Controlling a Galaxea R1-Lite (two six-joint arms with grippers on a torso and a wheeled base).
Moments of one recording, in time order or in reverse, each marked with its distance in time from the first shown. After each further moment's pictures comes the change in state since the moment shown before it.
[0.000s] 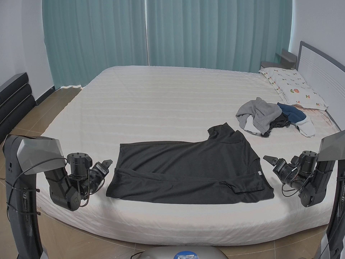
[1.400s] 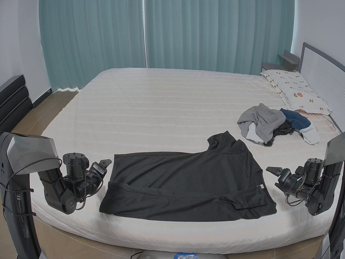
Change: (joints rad) left arm -0.017 -0.087 0.102 -0.020 -0.030 -0.122; right arm 0.008 -0.097 0.216 0.000 0.017 0.068
